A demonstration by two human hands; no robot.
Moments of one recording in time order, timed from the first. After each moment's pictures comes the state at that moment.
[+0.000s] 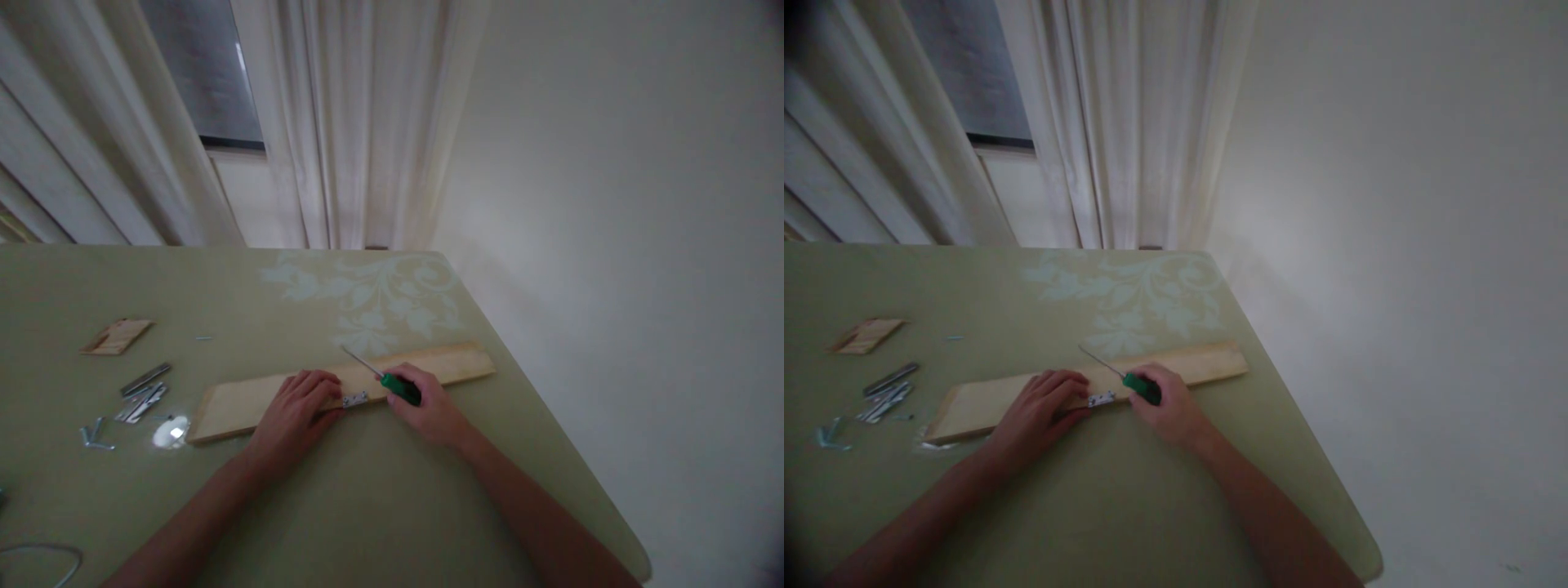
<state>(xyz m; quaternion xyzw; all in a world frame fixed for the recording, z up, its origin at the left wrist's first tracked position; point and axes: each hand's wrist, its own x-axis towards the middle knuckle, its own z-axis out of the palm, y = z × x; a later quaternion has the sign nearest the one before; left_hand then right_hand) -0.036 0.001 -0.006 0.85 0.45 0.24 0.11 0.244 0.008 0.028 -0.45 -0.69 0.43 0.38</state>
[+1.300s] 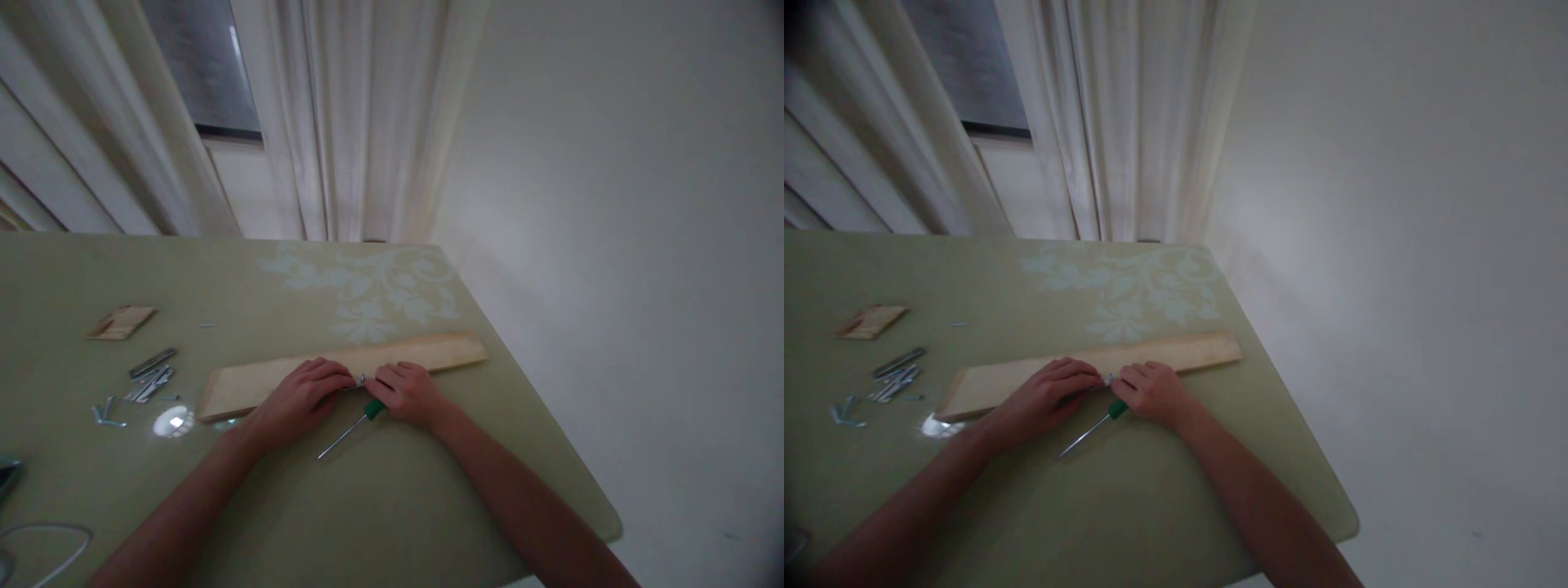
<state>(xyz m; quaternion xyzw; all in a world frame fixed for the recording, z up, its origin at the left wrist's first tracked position) -0.036 0.008 0.013 0.92 0.32 0.21 0.12 0.235 0.015 0.004 -0.25 -0.93 -0.18 0.20</state>
